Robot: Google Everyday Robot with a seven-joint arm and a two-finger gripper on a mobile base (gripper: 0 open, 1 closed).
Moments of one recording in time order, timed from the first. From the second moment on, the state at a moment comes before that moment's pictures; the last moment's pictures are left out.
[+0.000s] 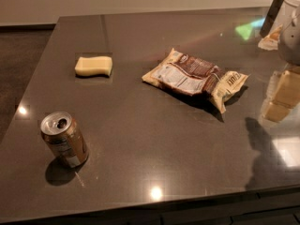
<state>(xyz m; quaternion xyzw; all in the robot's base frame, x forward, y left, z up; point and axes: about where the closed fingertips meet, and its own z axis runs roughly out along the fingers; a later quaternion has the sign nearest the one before) 0.438 -0.217 0.976 -0.60 0.78 -0.03 0.16</state>
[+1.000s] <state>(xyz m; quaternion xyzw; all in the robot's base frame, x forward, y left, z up) 0.463 -0.218 0.969 -0.60 0.79 -0.03 0.16</state>
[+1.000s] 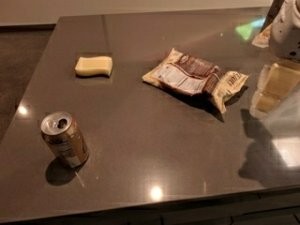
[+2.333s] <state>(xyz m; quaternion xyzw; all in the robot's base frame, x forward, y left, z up) 0.563 -0.194 0.880 -0.54 0.83 0.06 0.16</state>
